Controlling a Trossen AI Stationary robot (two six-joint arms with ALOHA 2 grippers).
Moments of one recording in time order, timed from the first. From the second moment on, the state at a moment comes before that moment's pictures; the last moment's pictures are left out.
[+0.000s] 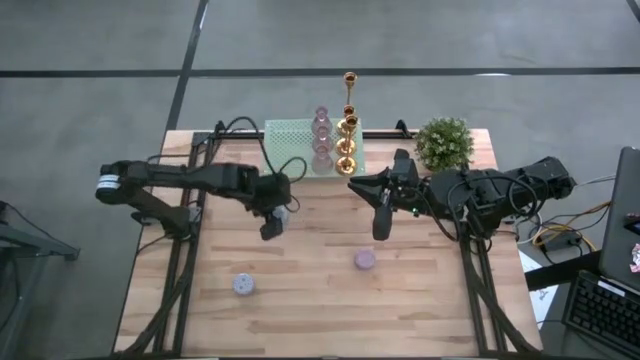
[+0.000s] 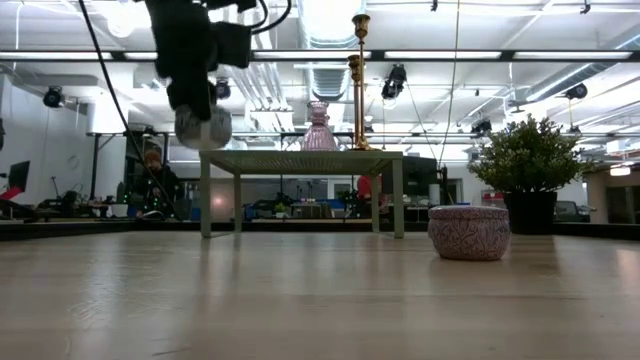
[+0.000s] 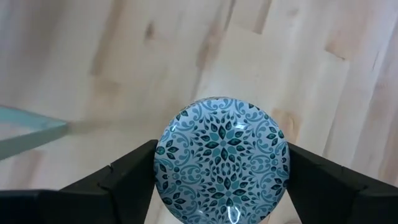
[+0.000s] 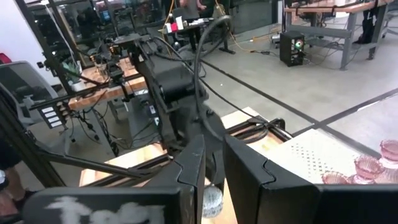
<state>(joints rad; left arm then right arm) 0.06 1.37 1.14 -0.92 0.06 -0.28 0.32 1.35 1.54 -0.36 0.63 0.35</state>
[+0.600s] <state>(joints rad) 0.42 1.50 1.57 -1.10 0.01 -0.17 0.32 1.35 1.53 -0.36 0.63 0.33</state>
